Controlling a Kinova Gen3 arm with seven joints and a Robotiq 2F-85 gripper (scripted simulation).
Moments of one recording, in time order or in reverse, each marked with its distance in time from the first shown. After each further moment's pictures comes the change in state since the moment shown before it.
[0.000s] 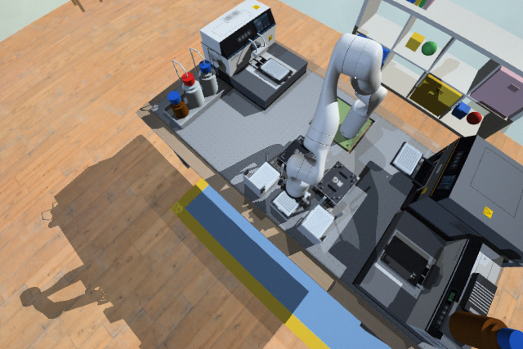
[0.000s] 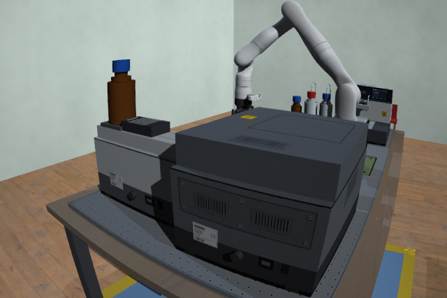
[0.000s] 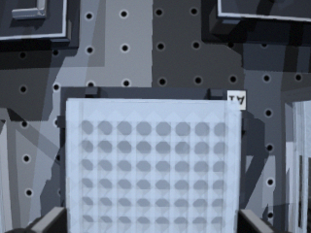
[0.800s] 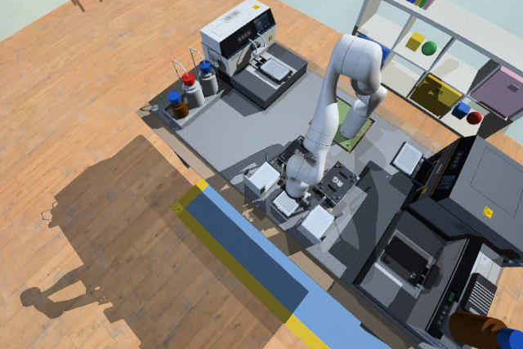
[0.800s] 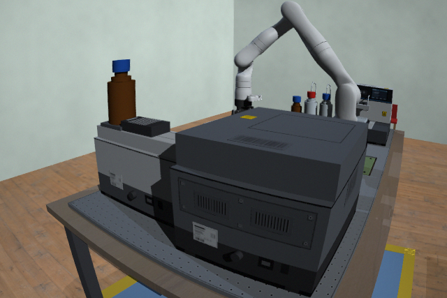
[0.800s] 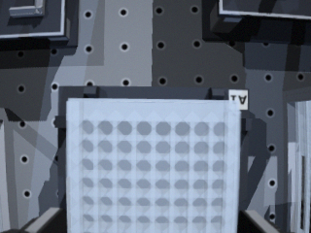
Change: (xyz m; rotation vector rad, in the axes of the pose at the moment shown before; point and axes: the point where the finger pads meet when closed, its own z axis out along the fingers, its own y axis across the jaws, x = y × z) arm 0.000 0.000 0.004 0.000 0.000 0.000
